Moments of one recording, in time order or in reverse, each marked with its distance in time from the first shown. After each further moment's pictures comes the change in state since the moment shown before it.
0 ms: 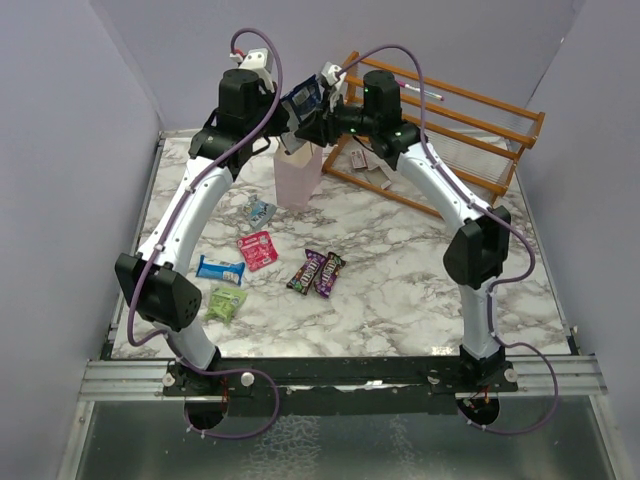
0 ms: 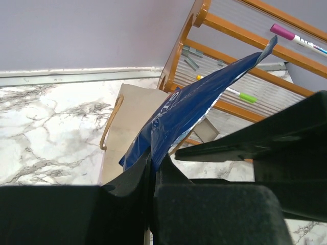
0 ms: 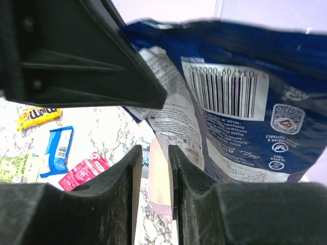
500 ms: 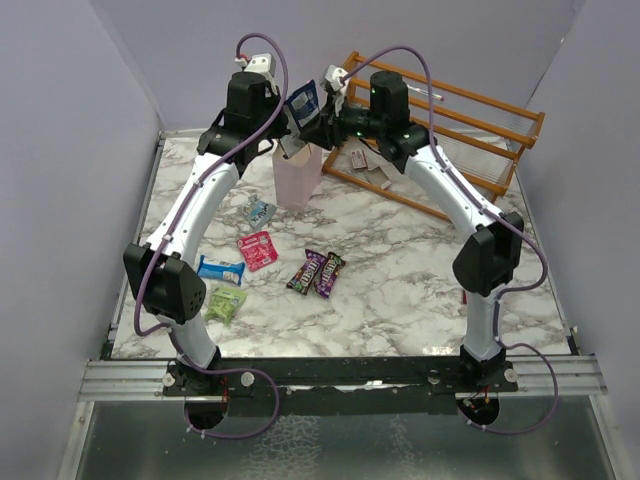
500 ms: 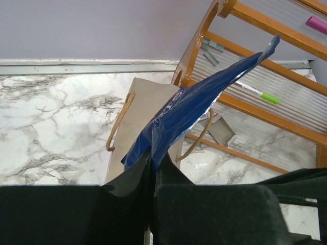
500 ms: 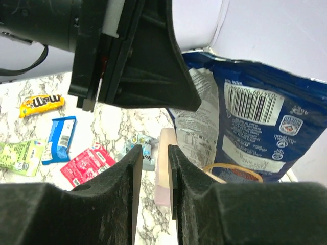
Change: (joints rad) left arm 0.000 0.055 0.005 -0.002 -0.051 0.000; right arm -0.001 -0.097 -0.071 -0.018 -0.021 -0.071
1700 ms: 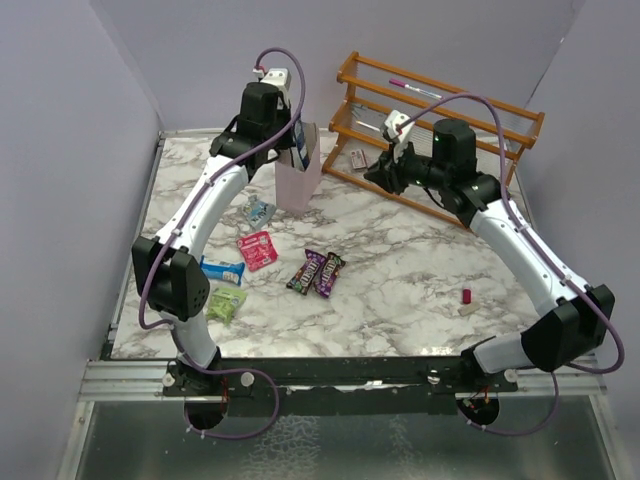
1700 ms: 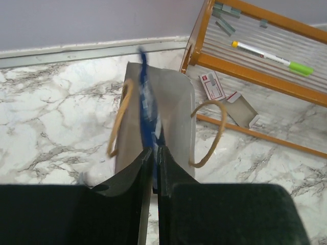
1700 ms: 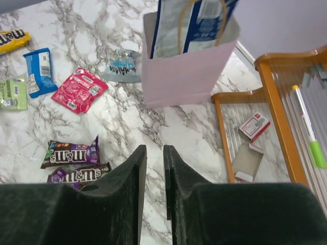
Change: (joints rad) left arm -0.026 0.024 -0.045 0.003 -0.032 0.098; right arm -0.096 -0.583 -0.652 -0.117 0.207 -0.115
